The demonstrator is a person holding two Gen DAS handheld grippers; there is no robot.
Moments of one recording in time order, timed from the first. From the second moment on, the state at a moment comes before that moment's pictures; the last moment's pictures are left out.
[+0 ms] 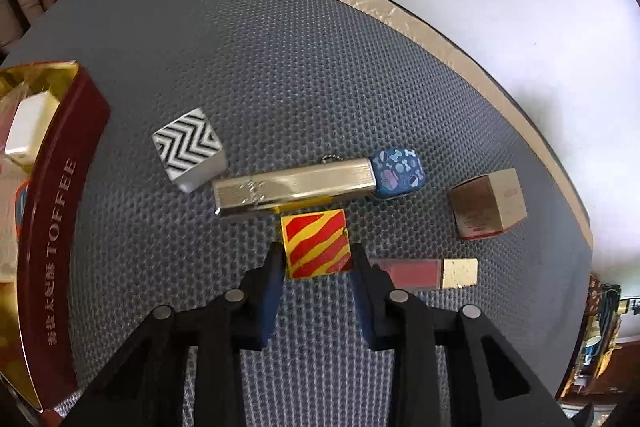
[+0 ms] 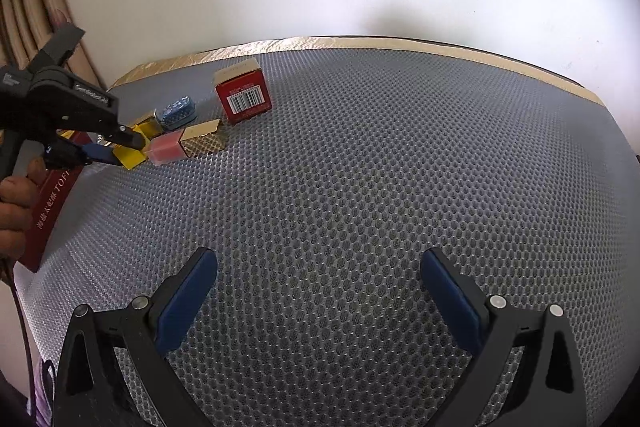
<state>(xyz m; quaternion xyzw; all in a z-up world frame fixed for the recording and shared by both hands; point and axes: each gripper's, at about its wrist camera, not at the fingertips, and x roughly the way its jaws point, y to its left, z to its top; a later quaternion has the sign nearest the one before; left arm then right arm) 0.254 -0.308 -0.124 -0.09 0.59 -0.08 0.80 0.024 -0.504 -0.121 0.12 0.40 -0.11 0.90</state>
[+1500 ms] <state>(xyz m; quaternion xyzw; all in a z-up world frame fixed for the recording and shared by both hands) 0.140 -0.220 -0.089 0.01 0.56 -0.21 0.80 0.190 -0.396 -0.104 -0.26 0.59 0.16 0.75</state>
